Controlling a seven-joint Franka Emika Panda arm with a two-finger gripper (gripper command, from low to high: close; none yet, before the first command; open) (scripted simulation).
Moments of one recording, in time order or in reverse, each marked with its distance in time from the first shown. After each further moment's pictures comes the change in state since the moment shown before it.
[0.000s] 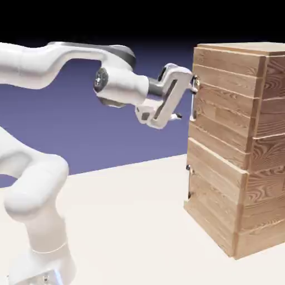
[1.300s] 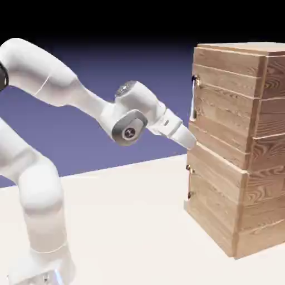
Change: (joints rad) arm 0.503 0.243 -0.575 -0.216 -1.696 0.083 -0.632
